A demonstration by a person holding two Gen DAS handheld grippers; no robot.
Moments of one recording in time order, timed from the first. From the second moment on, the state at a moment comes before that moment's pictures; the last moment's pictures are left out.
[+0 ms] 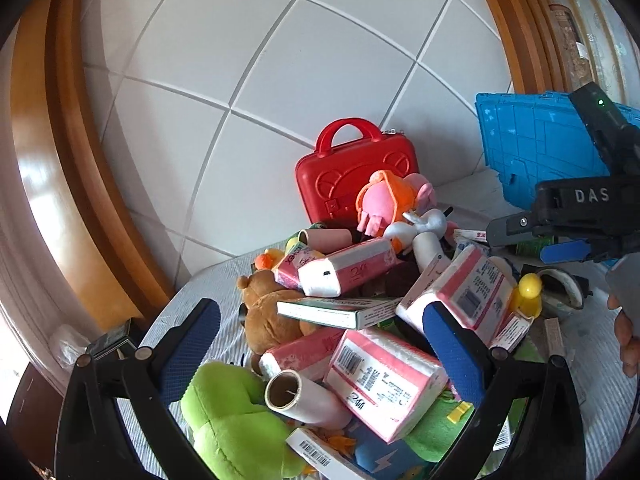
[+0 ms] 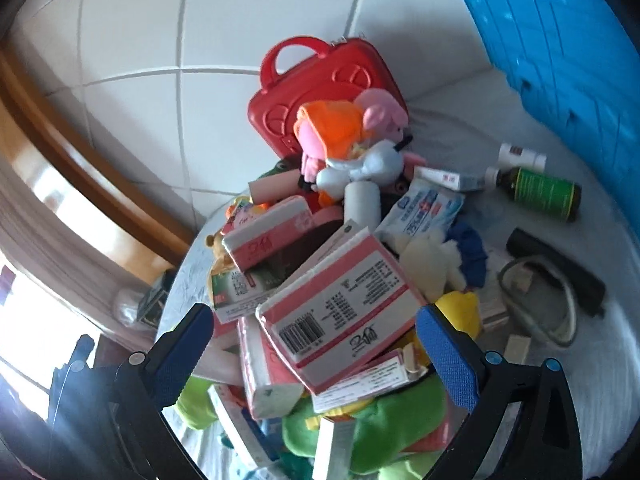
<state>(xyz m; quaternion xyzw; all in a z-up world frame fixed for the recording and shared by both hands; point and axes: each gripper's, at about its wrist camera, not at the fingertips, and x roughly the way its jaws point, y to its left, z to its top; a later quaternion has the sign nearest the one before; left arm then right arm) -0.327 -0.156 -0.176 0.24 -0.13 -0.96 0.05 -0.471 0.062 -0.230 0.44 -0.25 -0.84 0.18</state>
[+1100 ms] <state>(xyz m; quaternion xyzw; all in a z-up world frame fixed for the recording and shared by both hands) -0.356 -0.184 -0.219 0.32 -0.08 -0.94 0.07 -0.522 0.033 -0.307 0.56 -0.32 -0.76 0.08</state>
